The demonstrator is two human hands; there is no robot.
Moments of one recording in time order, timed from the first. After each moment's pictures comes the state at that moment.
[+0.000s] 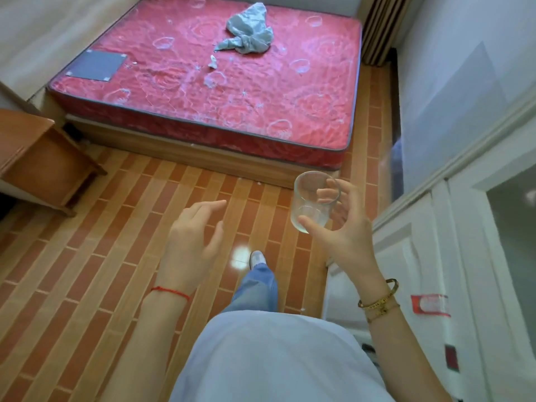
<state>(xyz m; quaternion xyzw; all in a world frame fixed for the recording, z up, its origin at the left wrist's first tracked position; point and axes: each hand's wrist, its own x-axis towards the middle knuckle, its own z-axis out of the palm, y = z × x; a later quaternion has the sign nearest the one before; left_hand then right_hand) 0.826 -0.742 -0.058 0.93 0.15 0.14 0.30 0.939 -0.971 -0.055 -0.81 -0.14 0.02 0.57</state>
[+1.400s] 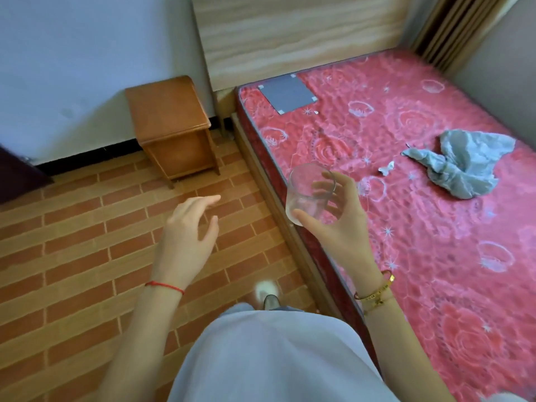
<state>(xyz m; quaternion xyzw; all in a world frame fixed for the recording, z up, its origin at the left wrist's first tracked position) 1.154 -0.355 -0.046 0.76 0.55 0.27 0.21 1.406 -0.410 -0.028 -0.65 -0.51 0.25 0.50</state>
